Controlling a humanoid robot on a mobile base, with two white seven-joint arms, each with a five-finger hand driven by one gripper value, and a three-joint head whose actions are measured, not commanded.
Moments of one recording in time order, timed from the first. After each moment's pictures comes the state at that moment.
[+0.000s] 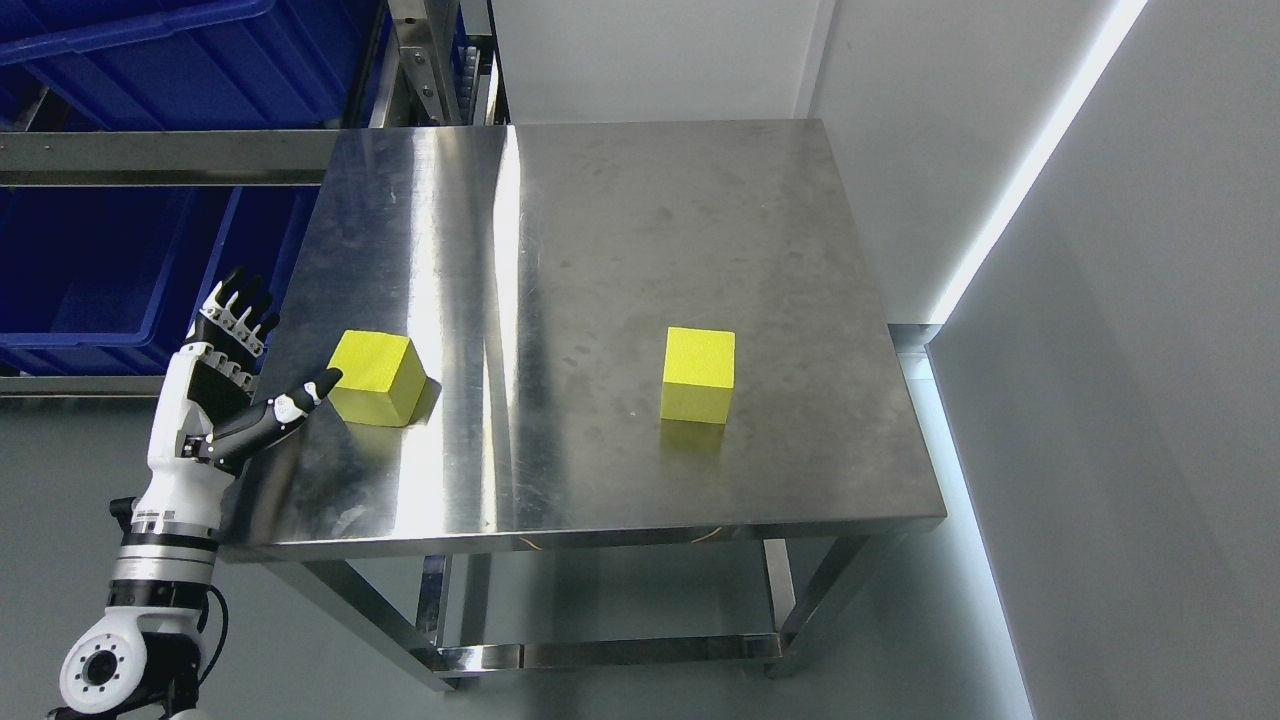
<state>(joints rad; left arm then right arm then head) -0.06 0.05 0.31 -1.71 0.21 -0.08 -0.33 0.05 0.00 0.00 0.00 0.00 -0.02 0.00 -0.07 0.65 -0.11</state>
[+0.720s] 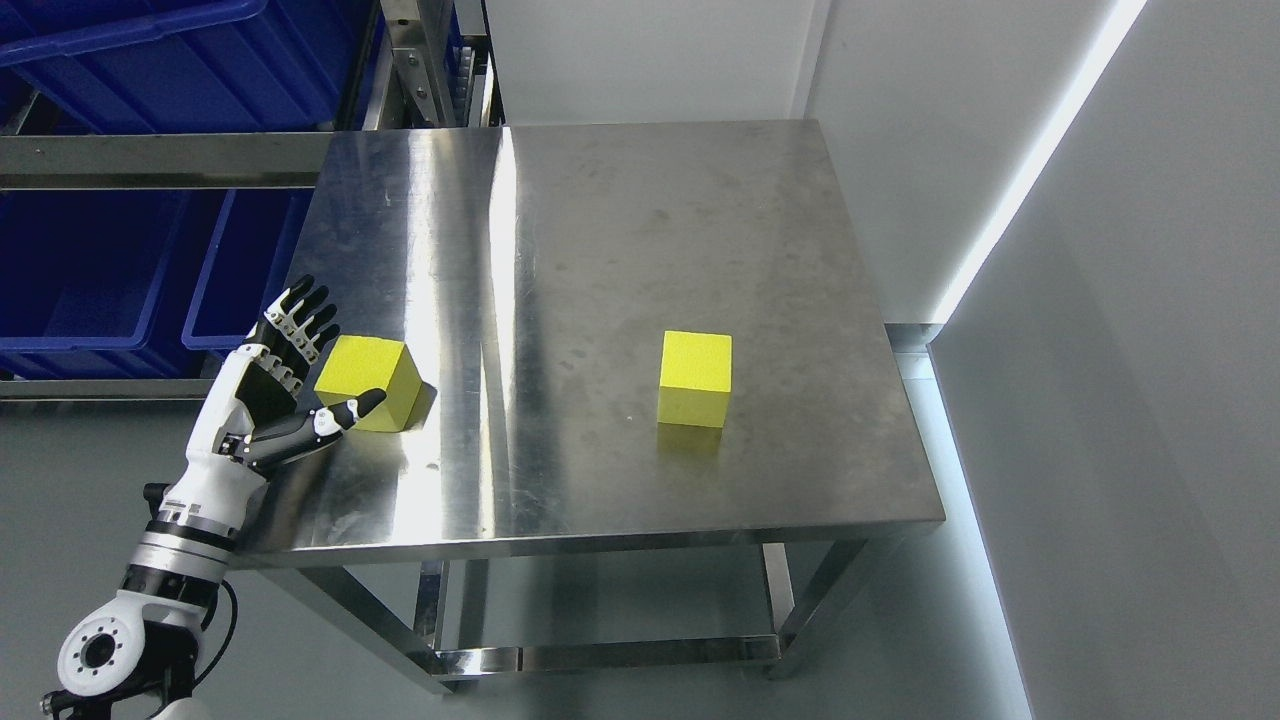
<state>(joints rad) -0.09 0.06 0.30 -1.71 0.21 0.01 -0.50 0.05 0.00 0.00 0.00 0.00 -0.02 0.00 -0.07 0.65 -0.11</state>
